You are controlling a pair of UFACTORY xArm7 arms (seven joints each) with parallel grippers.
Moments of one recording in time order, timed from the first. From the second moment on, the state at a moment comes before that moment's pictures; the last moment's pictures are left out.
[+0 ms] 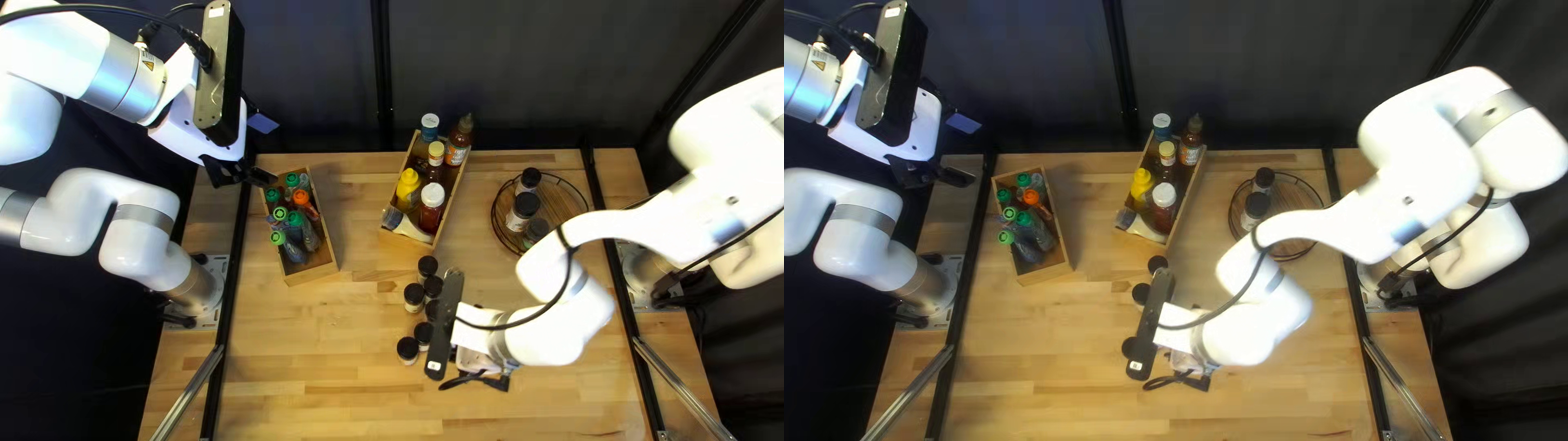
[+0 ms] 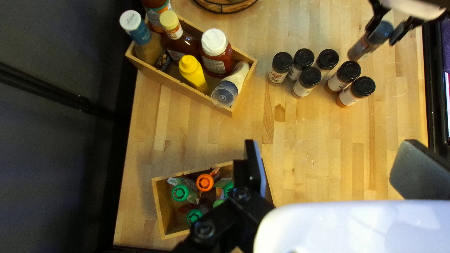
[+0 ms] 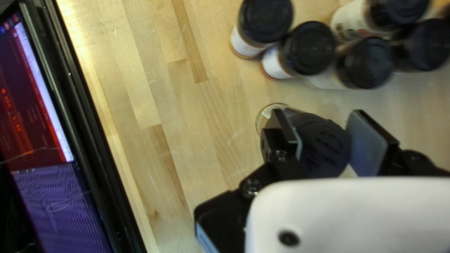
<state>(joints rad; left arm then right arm) -0.10 -1.01 0.10 0.86 0.17 1.24 -0.06 0.24 -0.04 0.20 0.93 -0.47 0.74 1.01</state>
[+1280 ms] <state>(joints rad) -0.10 -1.01 0.10 0.86 0.17 1.24 -0.06 -0.15 -0.90 -0.31 0.49 -0.57 1.01 0.50</state>
